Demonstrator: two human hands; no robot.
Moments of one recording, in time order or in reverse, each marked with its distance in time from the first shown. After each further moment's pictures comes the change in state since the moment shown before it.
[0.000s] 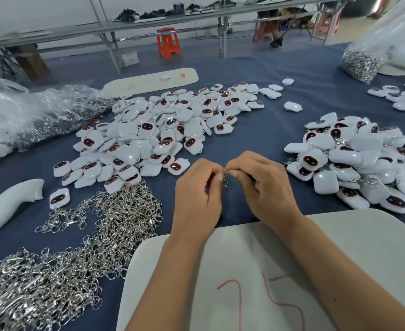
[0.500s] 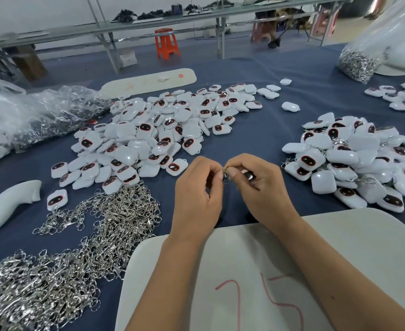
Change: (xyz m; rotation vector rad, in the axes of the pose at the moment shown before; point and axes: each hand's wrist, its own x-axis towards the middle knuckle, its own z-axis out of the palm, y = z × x) left_hand 0.002 0.004 0.002 0.021 0.012 0.016; right_hand 0.000 -0.009 0.001 0.248 -0.024 0.189
